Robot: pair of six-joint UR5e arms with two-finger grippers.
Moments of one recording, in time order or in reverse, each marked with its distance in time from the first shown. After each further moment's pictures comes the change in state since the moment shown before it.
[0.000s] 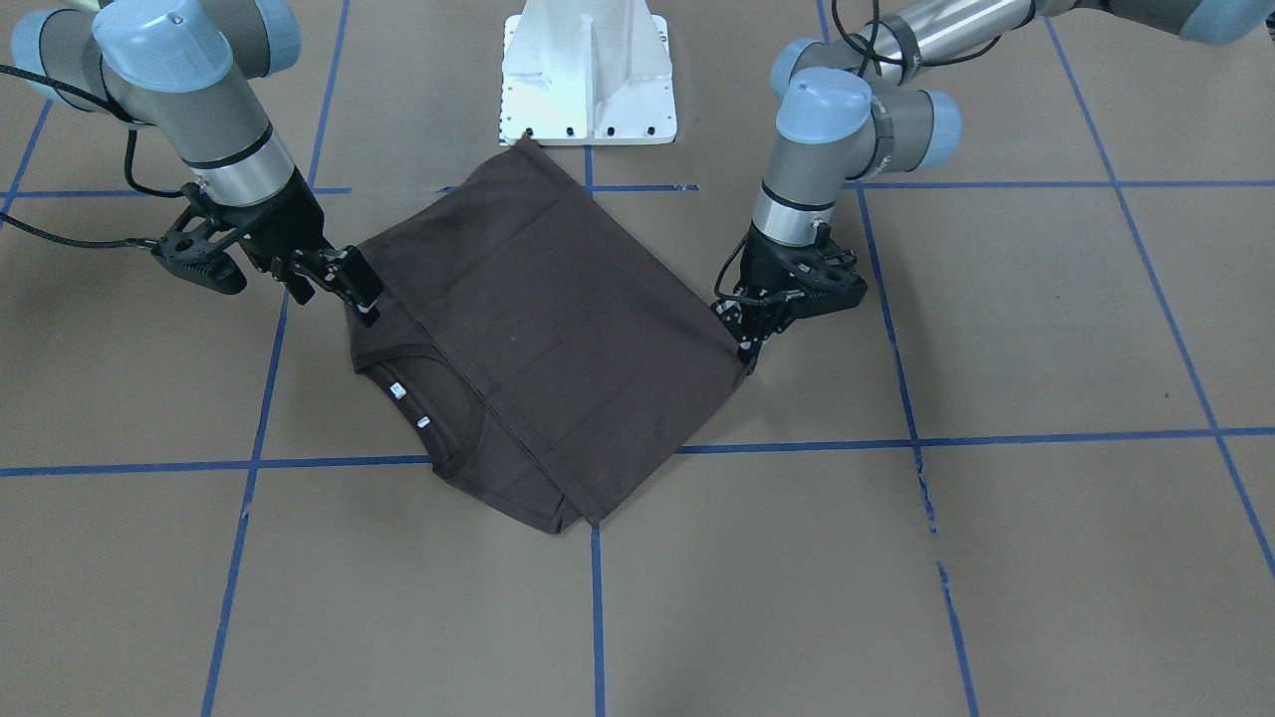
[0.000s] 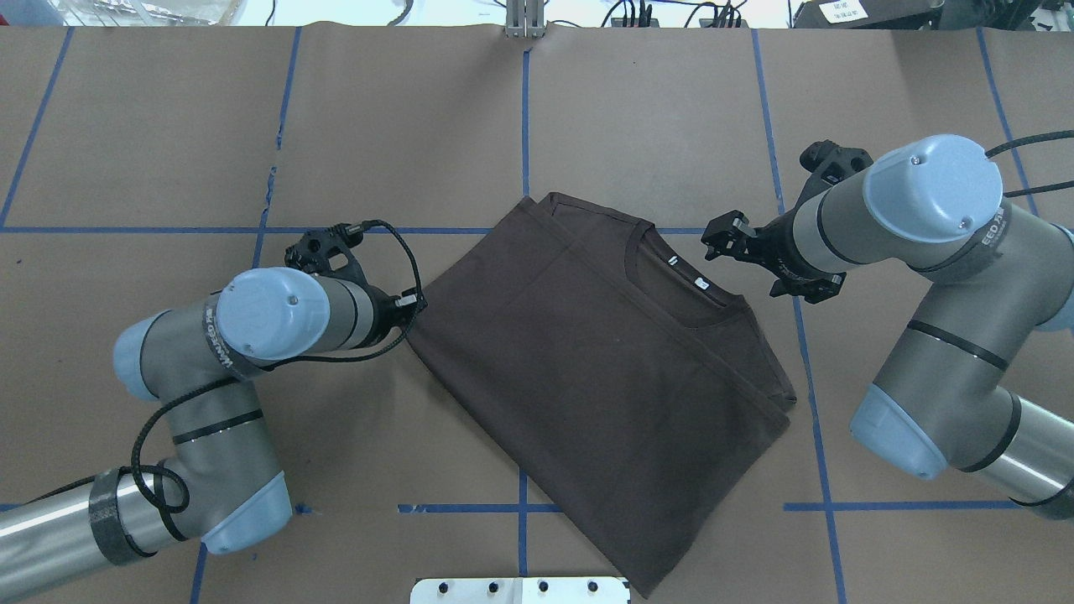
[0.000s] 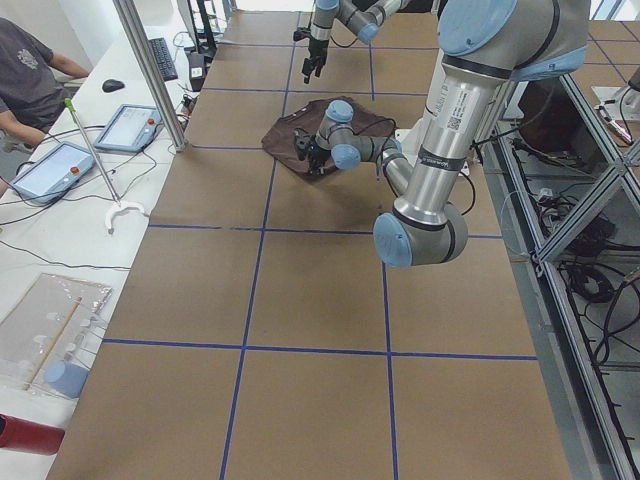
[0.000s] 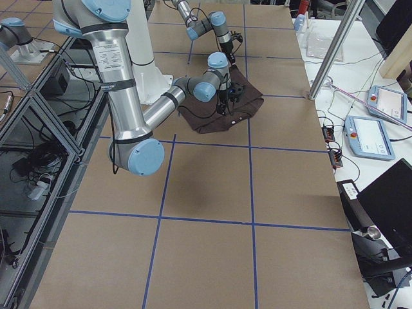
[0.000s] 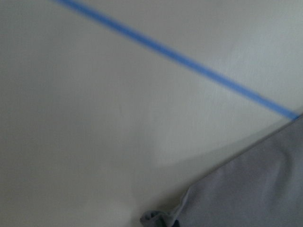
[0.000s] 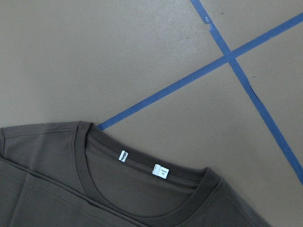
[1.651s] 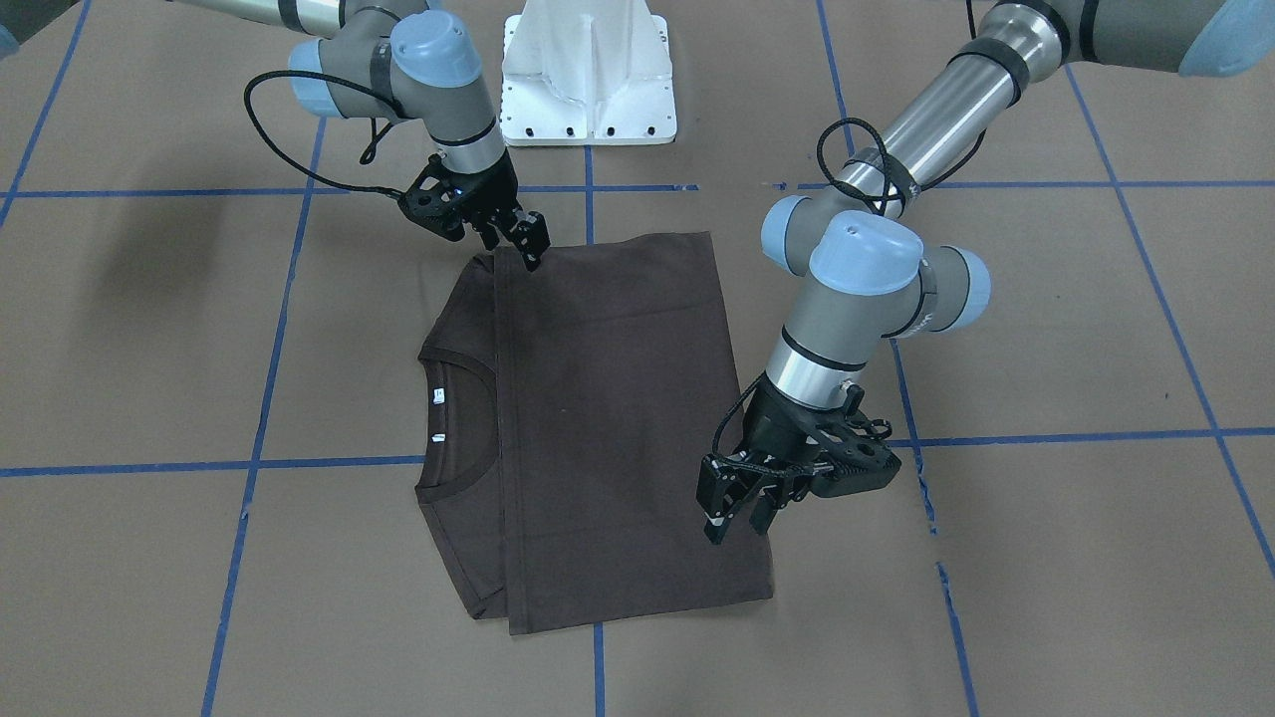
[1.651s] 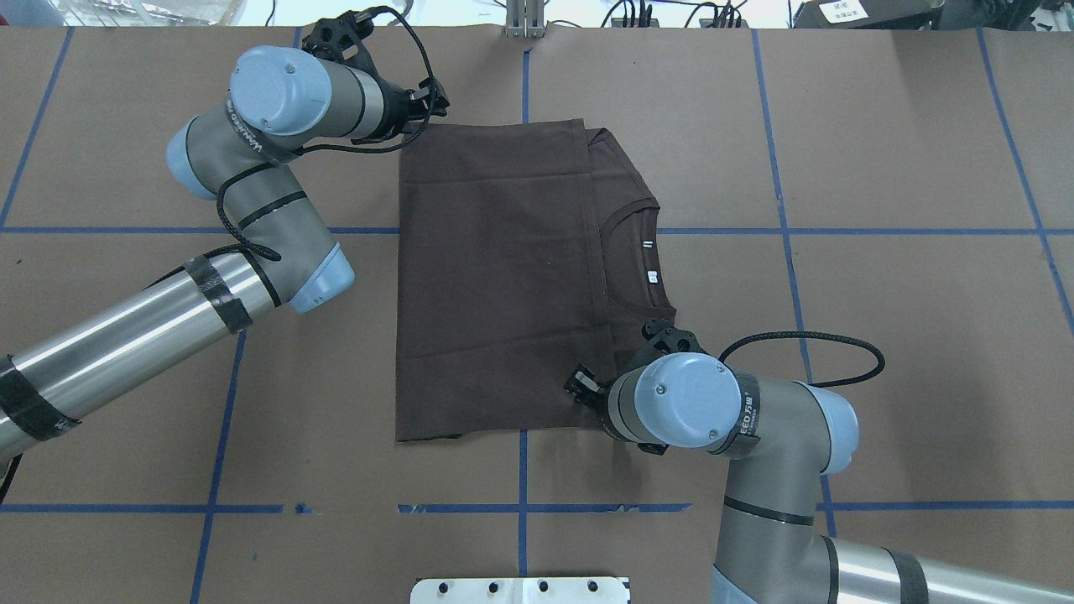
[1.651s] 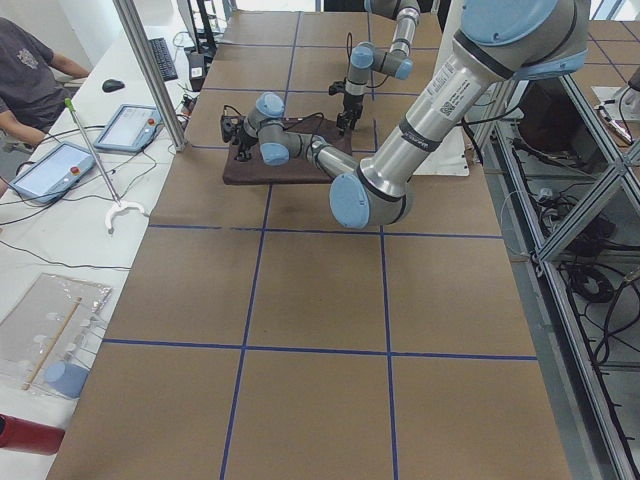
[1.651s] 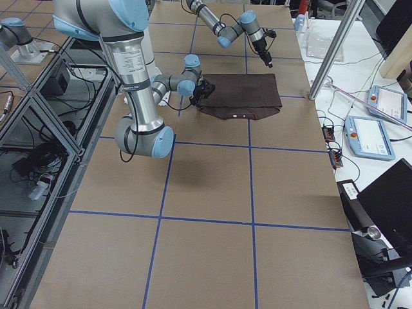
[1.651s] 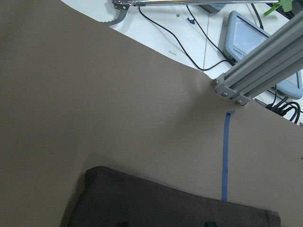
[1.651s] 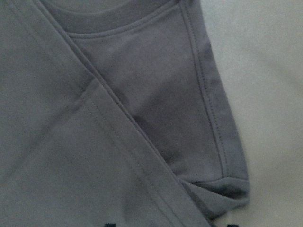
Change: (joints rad) left arm -0.175 -0.267 0.454 -0.416 -0.077 0.044; right arm -0.411 0.162 -0.159 -0.003 -0.238 0.435
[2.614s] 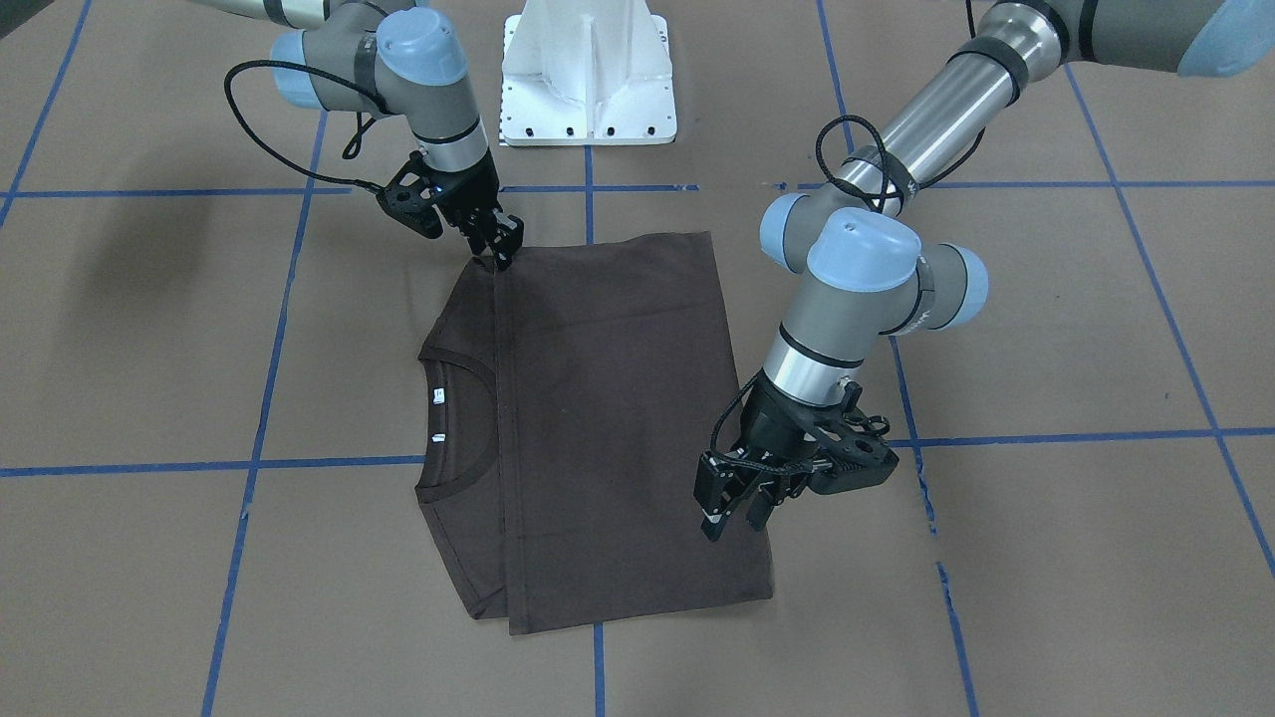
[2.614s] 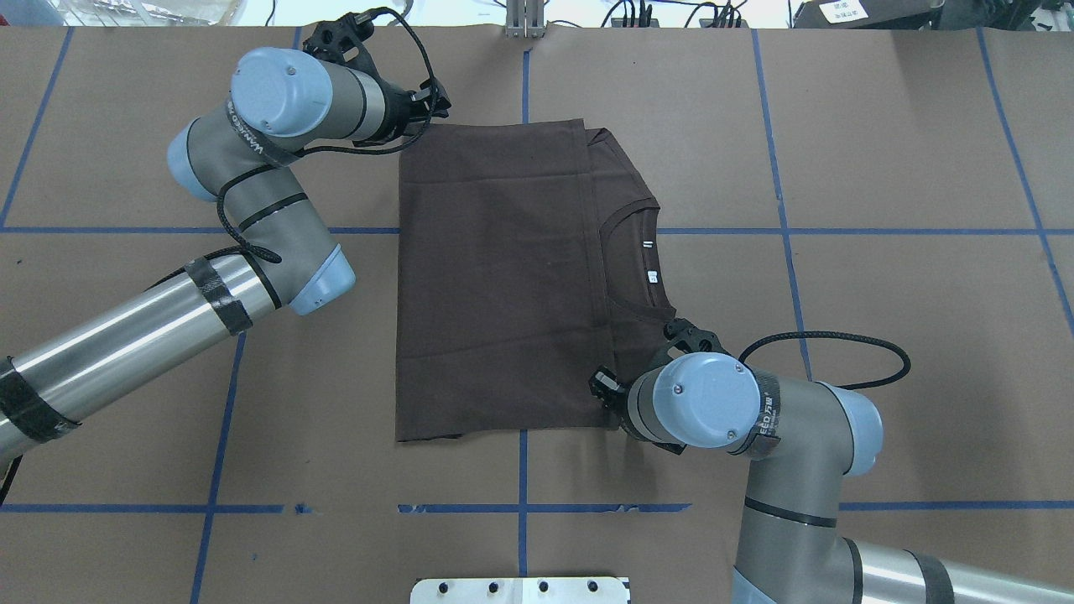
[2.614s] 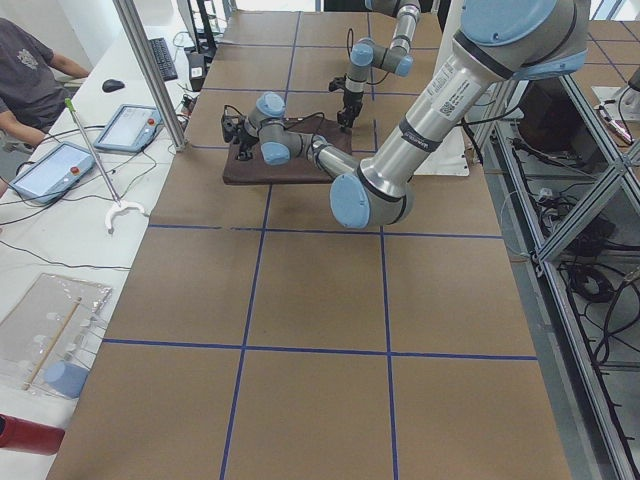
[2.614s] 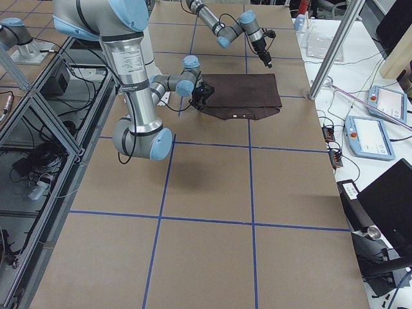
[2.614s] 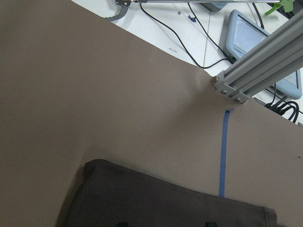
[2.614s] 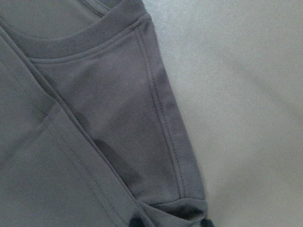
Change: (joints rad) left arm 0.002 0.001 -0.005 0.004 -0.002 -0.014; right arm 0.009 -0.040 0.040 -0.036 -0.002 0.008
